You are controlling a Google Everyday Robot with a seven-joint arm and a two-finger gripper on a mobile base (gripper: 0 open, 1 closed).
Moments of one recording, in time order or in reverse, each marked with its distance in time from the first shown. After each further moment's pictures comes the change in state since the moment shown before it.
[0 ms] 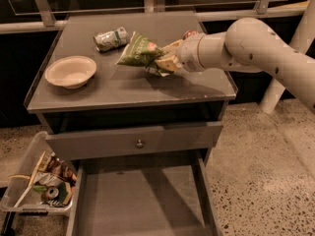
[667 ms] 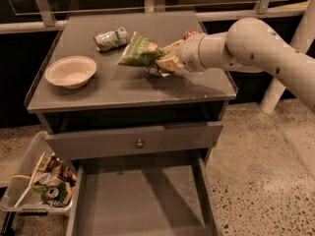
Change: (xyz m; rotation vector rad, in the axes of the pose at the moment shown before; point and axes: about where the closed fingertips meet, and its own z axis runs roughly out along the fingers) arm -0.001 0.000 0.001 -0.001 -0.001 0.002
